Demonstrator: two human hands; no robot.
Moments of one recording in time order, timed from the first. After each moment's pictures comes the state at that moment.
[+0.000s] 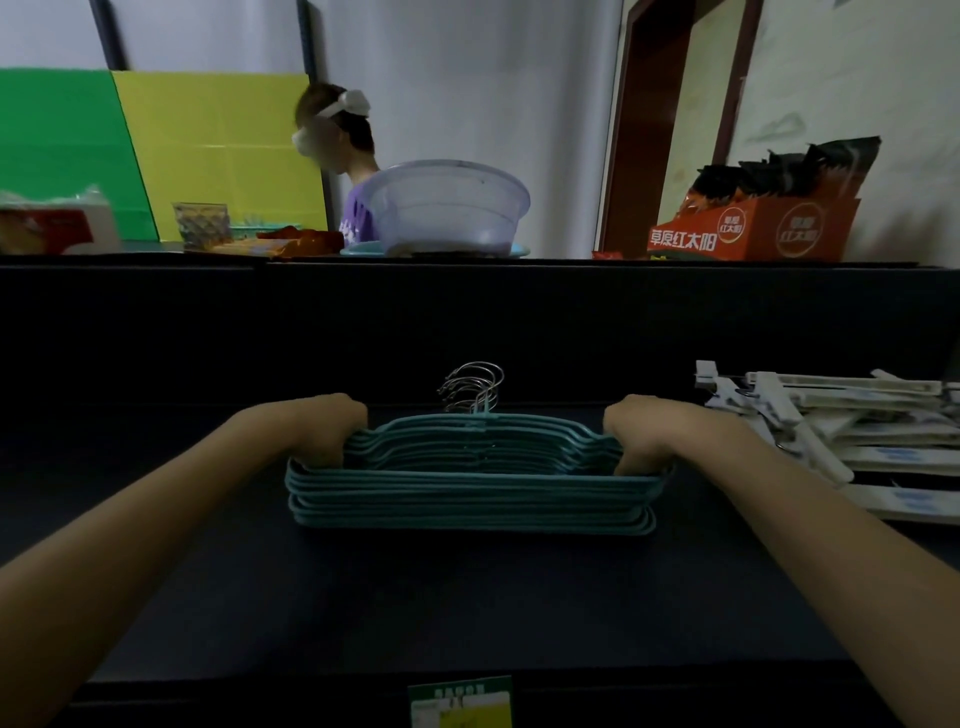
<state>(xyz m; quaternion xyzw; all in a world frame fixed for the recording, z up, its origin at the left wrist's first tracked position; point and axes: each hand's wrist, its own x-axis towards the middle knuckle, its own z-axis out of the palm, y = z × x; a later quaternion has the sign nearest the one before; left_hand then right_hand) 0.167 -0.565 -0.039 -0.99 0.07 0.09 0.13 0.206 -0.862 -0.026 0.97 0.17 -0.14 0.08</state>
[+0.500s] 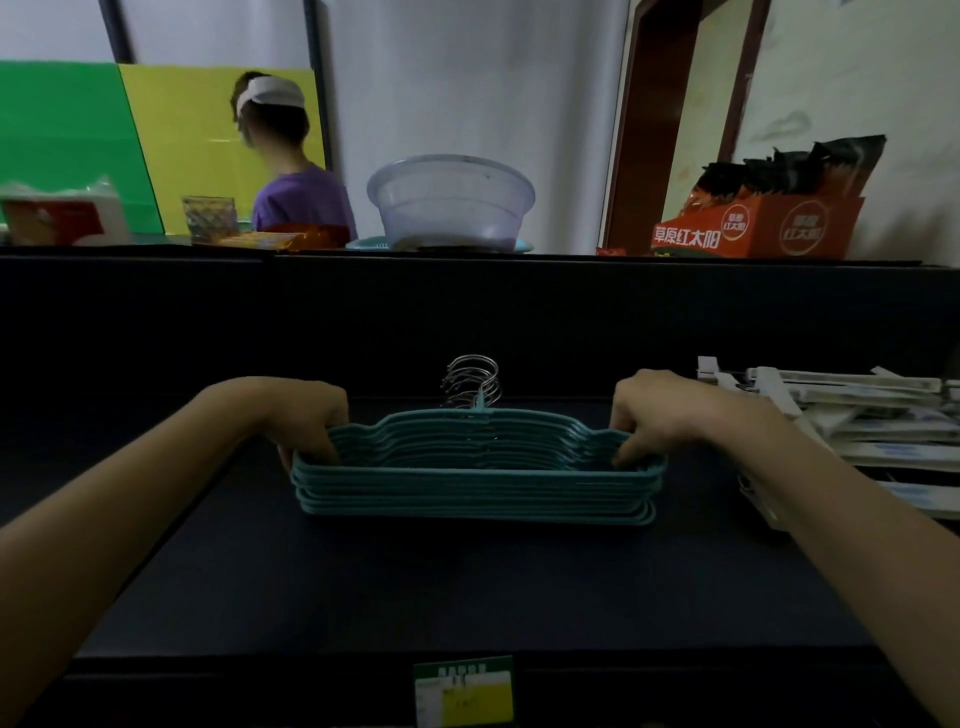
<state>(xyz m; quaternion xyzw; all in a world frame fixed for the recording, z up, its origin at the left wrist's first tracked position) 0.149 -0.553 -0.024 -0.99 0.04 0.15 0.02 0.194 -0.873 -0.010 0.97 0.22 -0.10 0.03</state>
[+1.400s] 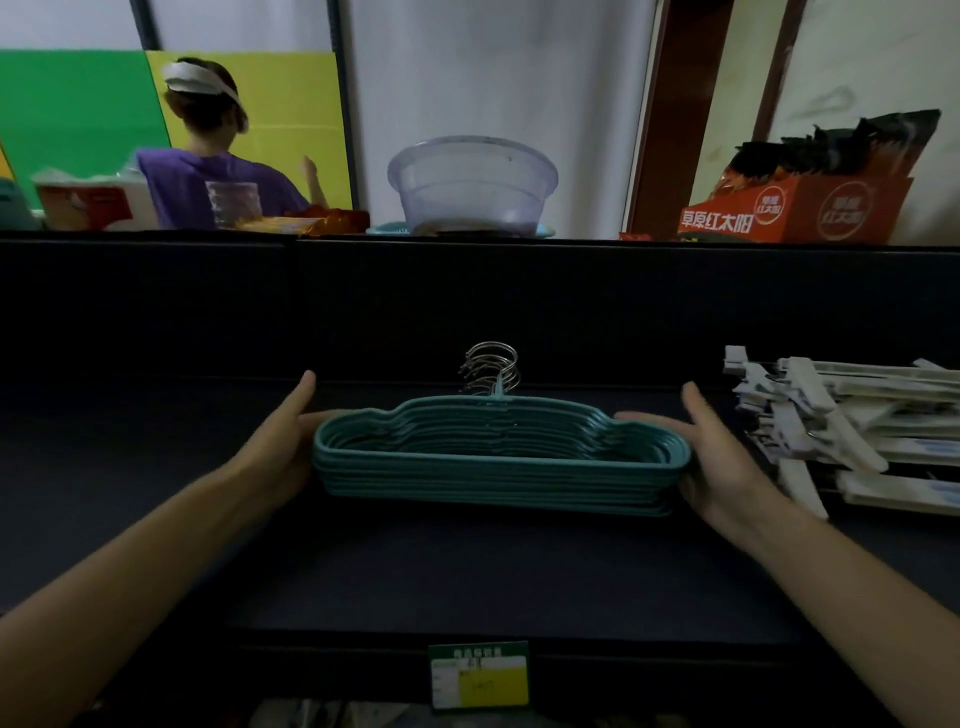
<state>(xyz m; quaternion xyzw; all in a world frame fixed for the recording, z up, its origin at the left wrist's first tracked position) 0.121 -0.540 -0.087 -0.65 -0.12 0.02 -0.75 0.168 -0.889 -0.083 0.66 0.01 -0.15 -0.74</state>
